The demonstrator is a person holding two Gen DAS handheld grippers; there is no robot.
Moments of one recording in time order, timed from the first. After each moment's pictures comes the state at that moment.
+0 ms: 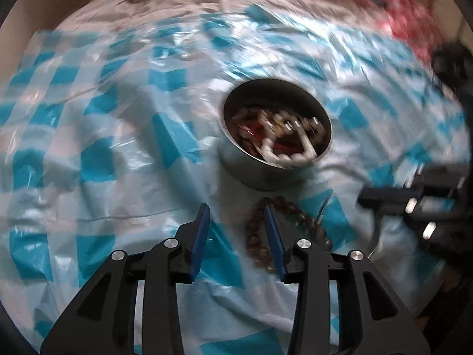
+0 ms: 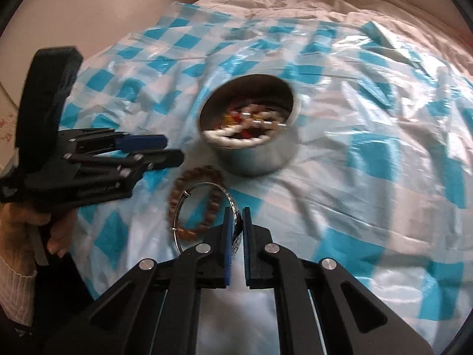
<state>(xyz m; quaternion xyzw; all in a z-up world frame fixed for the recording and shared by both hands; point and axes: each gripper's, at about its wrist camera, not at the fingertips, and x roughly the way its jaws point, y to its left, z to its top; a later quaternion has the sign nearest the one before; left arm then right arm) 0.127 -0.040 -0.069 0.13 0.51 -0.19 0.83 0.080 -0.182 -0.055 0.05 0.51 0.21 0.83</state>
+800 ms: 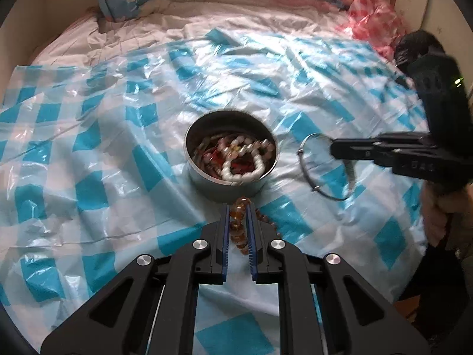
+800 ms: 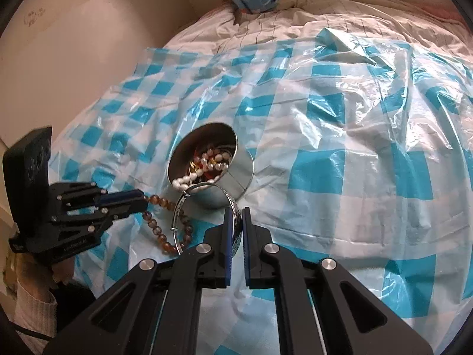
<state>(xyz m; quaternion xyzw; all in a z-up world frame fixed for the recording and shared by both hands) 0.109 -0.039 -0.018 0.10 0.47 -0.28 0.83 0.086 -0.242 -0.028 0.15 0.47 0.18 0.85</state>
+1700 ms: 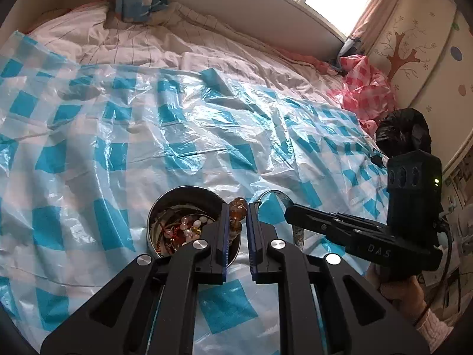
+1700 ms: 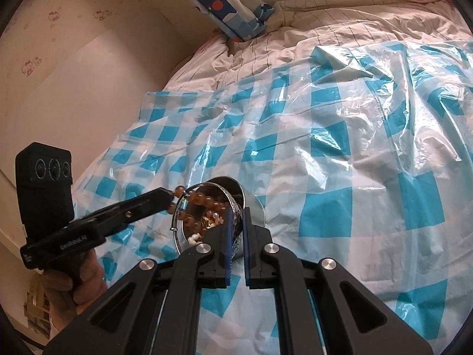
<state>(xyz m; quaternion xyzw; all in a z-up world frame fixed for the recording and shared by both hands) 0.165 -0.056 -0.002 -0.07 0.44 -0.30 0.84 0.115 -0.257 -0.014 0.24 0.42 0.18 0.86</state>
